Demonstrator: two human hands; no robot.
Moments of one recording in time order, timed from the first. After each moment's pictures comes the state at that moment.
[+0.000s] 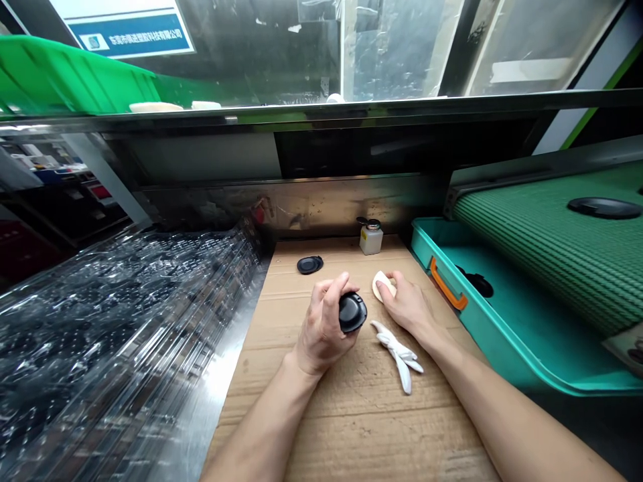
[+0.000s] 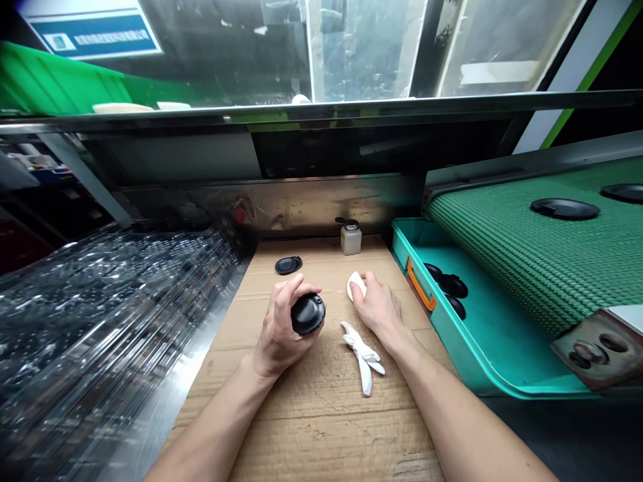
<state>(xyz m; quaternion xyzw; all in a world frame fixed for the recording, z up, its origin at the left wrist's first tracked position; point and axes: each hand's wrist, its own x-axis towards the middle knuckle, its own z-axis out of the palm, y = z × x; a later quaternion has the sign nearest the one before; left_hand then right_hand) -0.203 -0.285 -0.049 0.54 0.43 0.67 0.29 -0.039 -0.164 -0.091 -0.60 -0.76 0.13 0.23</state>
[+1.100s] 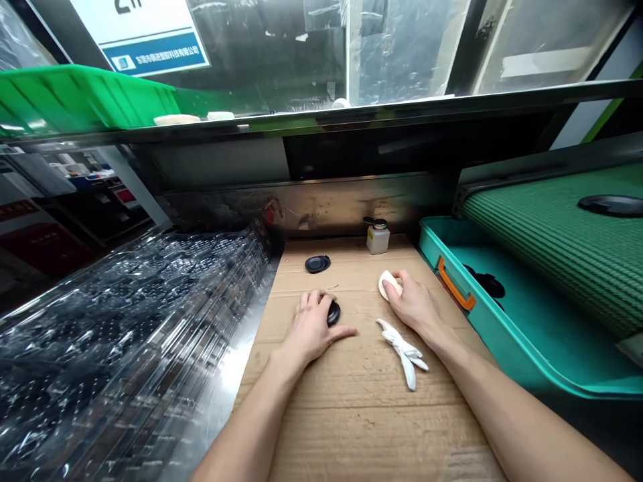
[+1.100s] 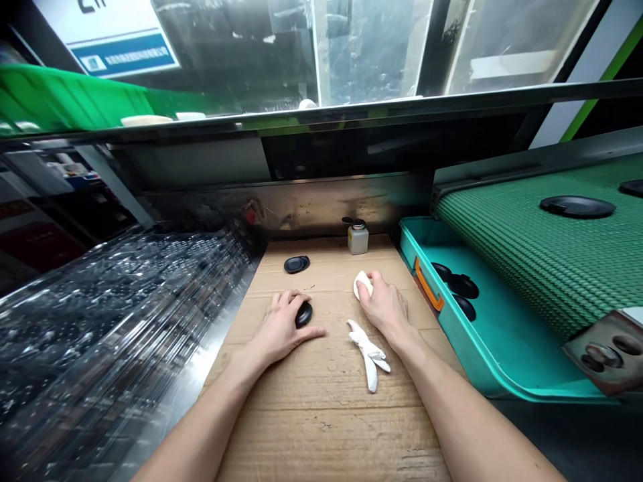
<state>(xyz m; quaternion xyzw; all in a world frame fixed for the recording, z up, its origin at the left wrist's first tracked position) -0.255 -0.282 -0.076 0.67 0.69 0.26 0.06 -0.039 -0.166 -0.084 -0.61 -0.76 0.13 0.20</state>
